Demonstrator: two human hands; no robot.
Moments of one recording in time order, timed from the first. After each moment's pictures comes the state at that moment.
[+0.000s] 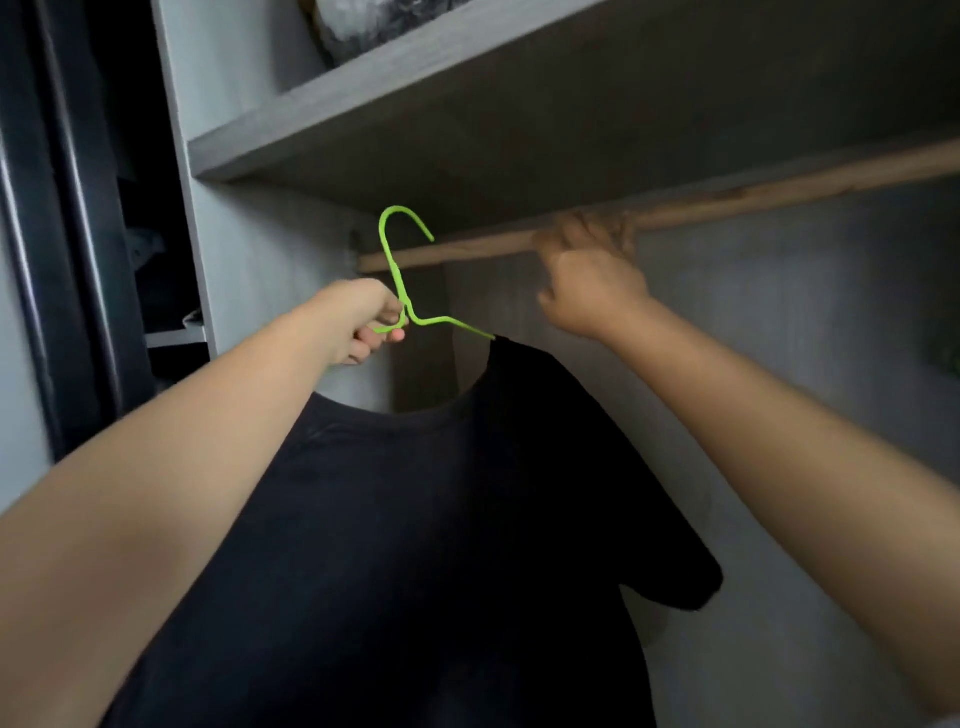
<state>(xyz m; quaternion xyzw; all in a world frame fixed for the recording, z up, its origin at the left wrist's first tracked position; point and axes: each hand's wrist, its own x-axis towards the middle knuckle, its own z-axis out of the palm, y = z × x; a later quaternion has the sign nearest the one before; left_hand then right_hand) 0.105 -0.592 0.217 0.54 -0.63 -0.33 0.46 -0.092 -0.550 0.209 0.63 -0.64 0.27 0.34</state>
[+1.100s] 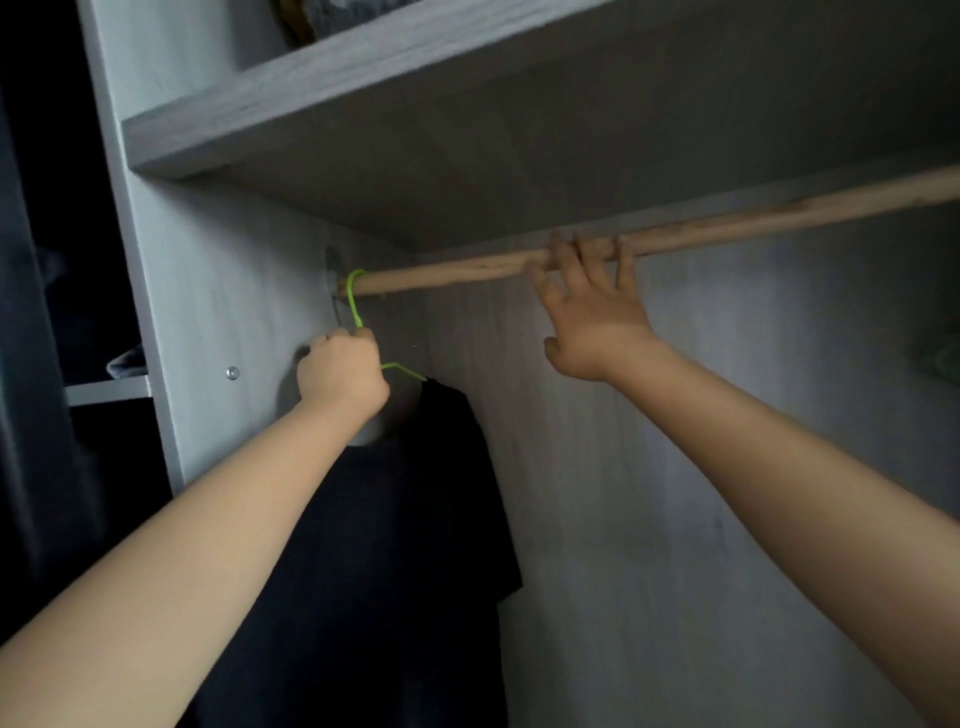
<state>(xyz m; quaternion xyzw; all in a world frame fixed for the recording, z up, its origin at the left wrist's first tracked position) 0.127 -0.694 0.195 0.59 -0.72 0.22 0.28 -0.068 -0.609 0.205 0.57 -0.71 0.14 0.39</state>
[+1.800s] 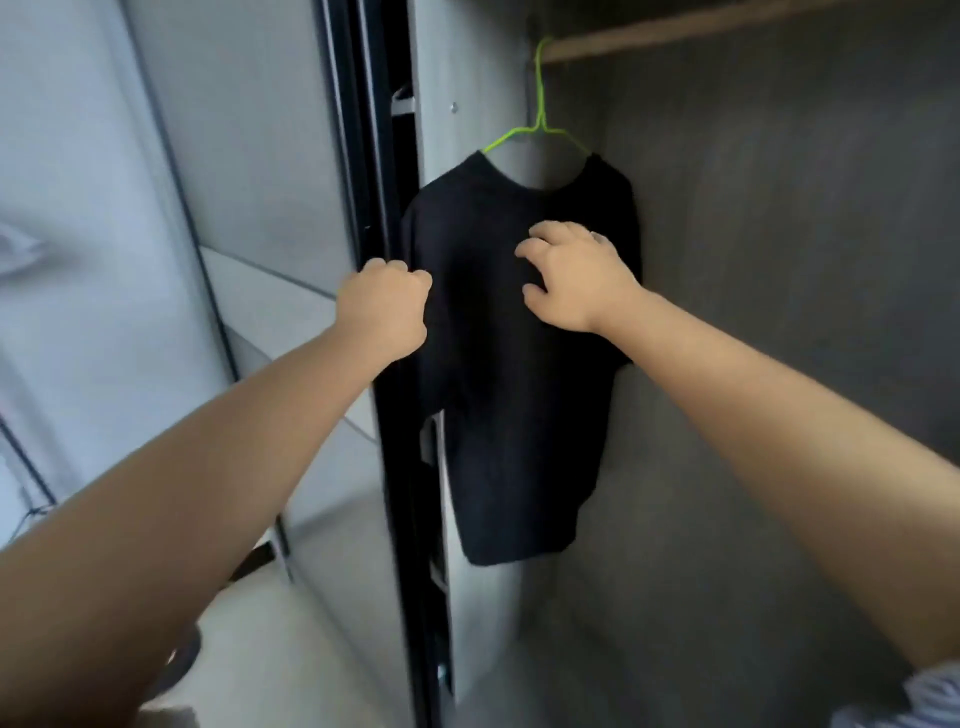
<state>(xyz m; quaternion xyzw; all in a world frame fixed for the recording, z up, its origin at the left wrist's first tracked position) 0.198 -0.430 0.049 0.69 -0.67 0.25 0.12 0.019 -0.452 0.074 0.83 -0.50 0.19 0.16</state>
